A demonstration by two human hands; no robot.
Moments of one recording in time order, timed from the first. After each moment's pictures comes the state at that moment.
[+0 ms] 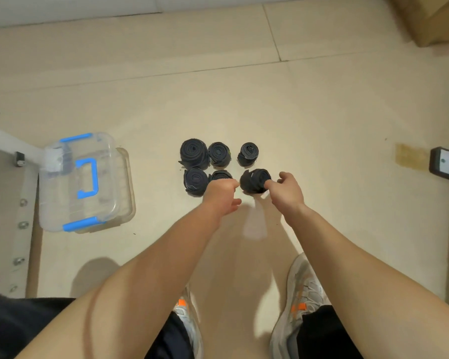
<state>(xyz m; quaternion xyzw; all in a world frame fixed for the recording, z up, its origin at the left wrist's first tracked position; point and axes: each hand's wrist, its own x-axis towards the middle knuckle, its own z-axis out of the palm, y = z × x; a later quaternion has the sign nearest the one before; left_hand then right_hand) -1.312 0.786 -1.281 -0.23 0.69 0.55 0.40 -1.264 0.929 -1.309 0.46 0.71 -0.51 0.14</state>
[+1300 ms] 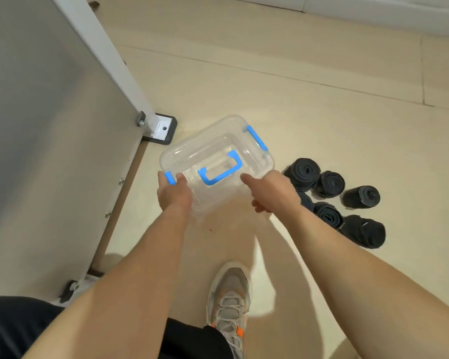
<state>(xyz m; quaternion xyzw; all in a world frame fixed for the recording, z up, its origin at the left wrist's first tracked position) -1.389 0.492 -1.369 -0.49 0.69 0.52 0.04 -1.404 0.690 -1.310 0.22 0.86 -0.34 0.31</state>
